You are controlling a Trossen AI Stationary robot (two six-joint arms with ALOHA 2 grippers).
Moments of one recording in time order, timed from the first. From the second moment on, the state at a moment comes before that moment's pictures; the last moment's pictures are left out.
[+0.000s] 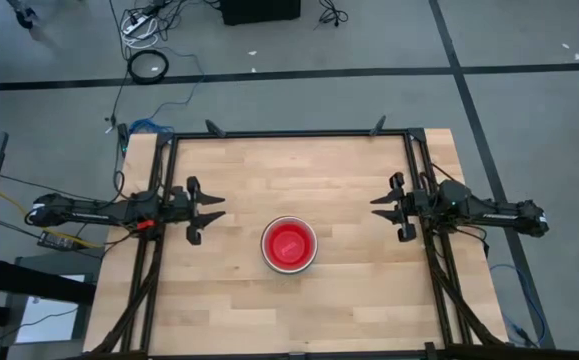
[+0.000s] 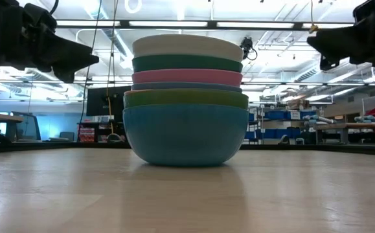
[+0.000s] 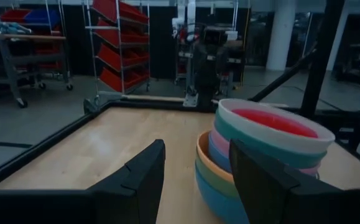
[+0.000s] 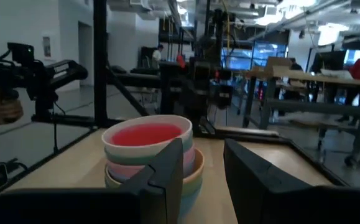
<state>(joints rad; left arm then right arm) -0.04 0.23 0.01 0.28 -0.16 -0.04 -0.10 0.00 0.01 0.16 -0.16 -0.06</state>
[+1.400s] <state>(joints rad) -0.04 0.00 0.08 0.13 -0.16 -0.06 -0.10 0.00 0.01 0.09 -0.15 -0.06</state>
